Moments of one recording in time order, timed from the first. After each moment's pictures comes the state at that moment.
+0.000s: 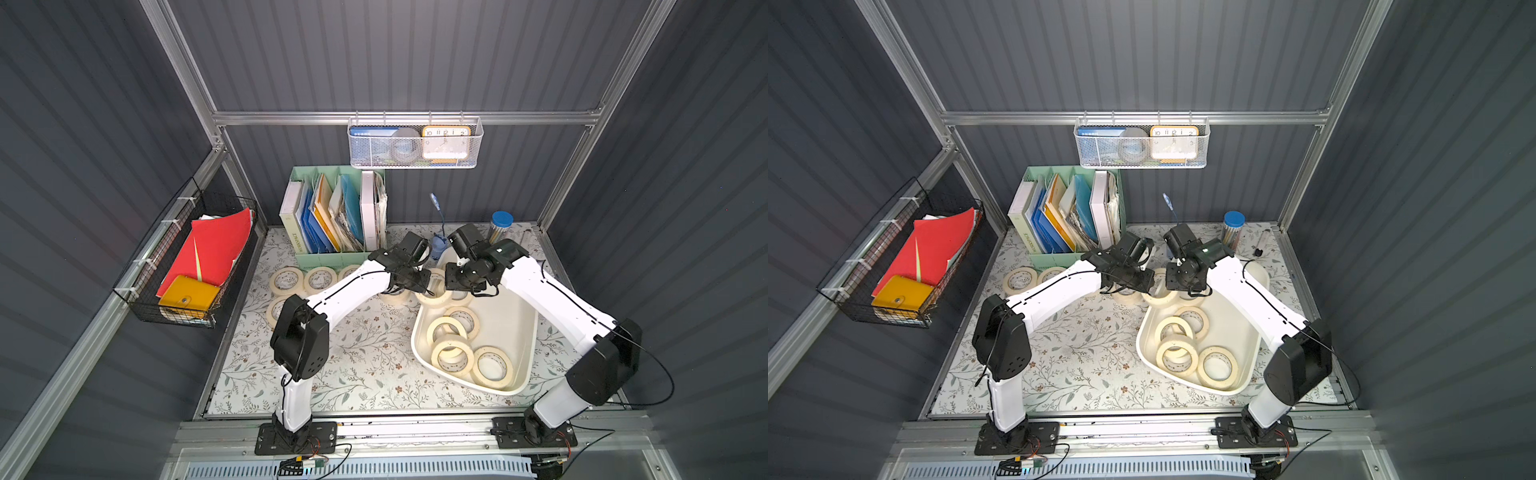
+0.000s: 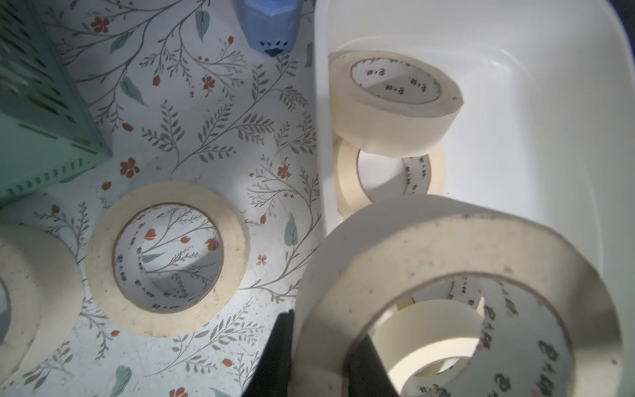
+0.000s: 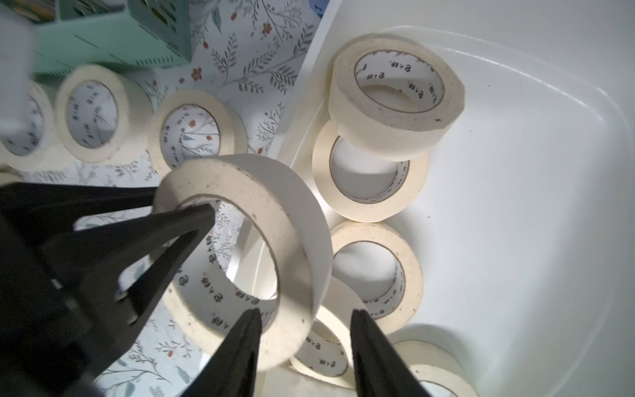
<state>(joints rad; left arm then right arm) -0.68 1.92 1.66 -0.71 0.04 -0.28 0.53 1.58 1.57 -1.07 0.09 0.56</state>
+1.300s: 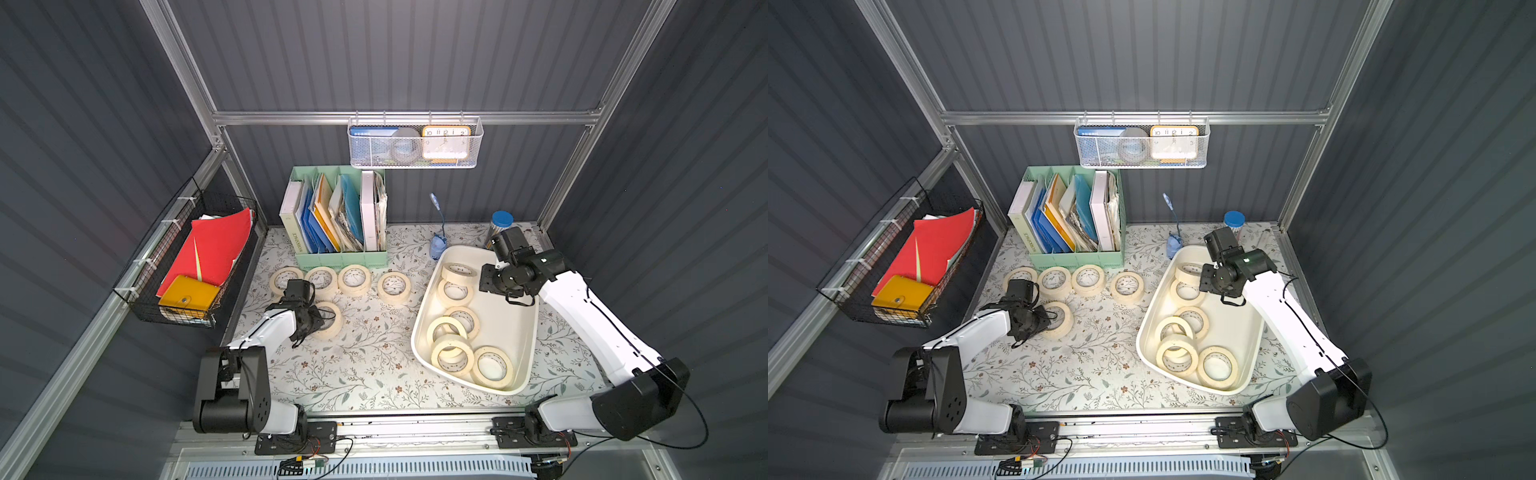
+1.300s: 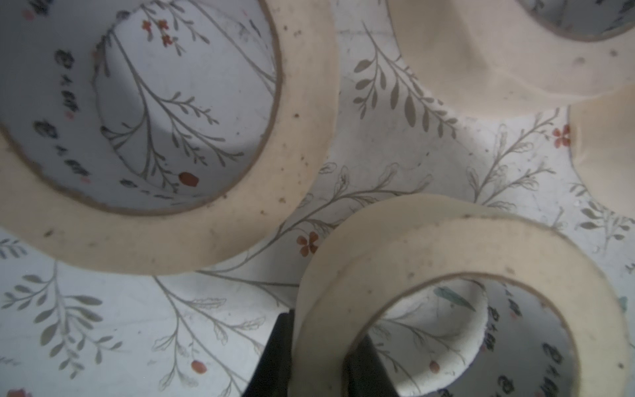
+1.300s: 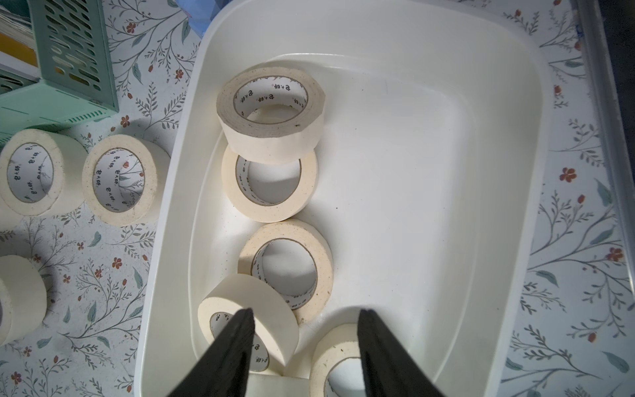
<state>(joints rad) 0.04 1.48 0.75 -0.47 -0.05 -0.51 0.34 1.39 1.39 -1.08 0.13 0.52</state>
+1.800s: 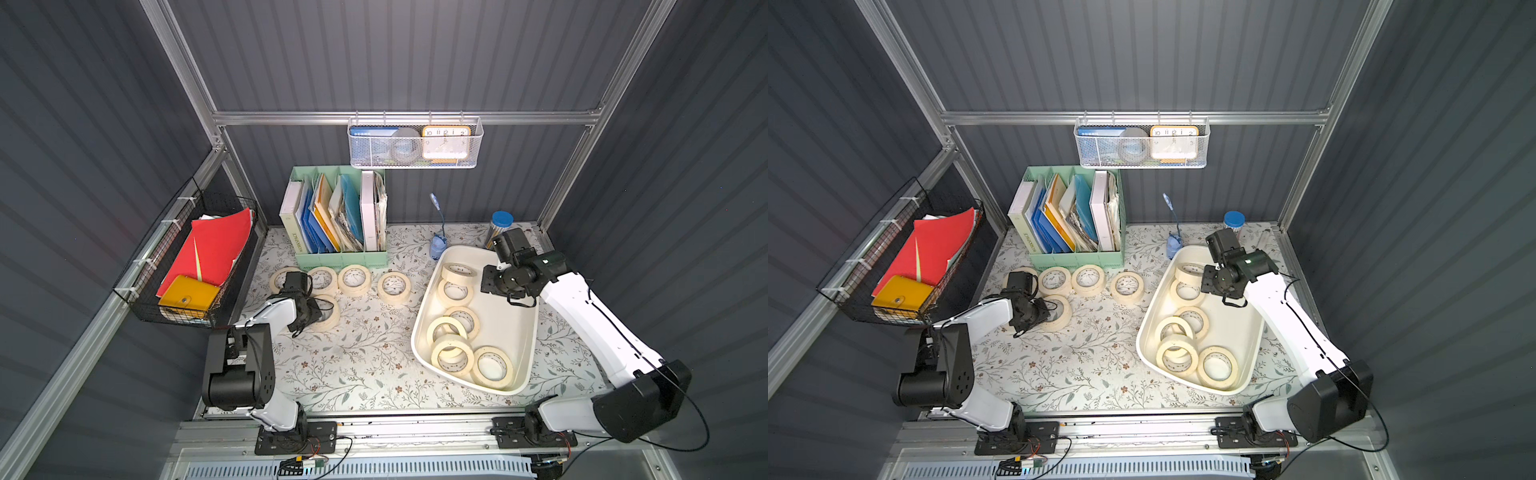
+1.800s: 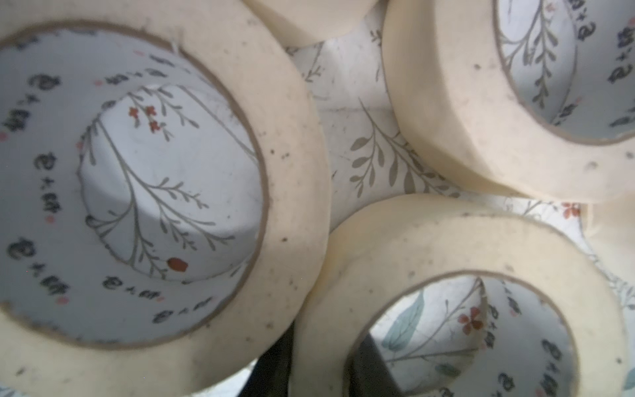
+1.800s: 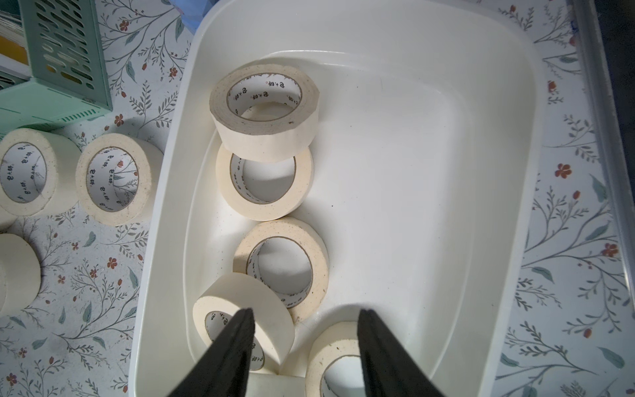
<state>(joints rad) 0.07 1.58 0.84 -0.44 -0.06 -0.45 0.33 1.38 1.38 -1.08 0.13 0.52</state>
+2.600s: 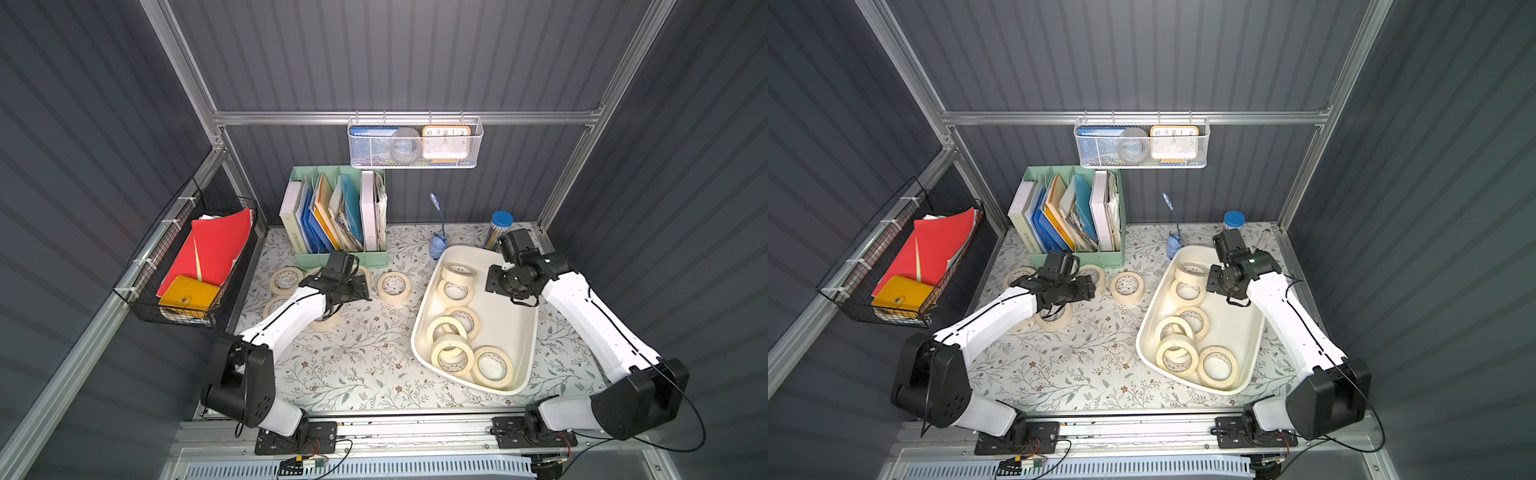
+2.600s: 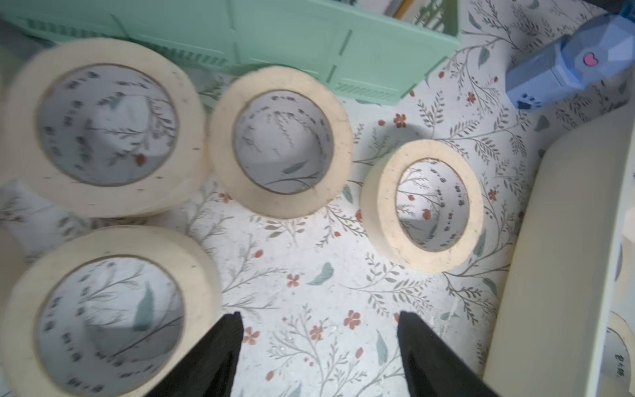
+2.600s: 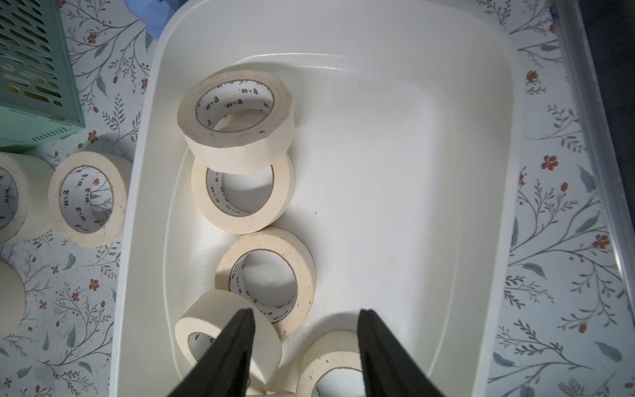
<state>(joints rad) -0.37 1.57 1.10 -0.47 -0.02 -0.49 0.25 1.41 1.34 -1.04 0.13 0.51</state>
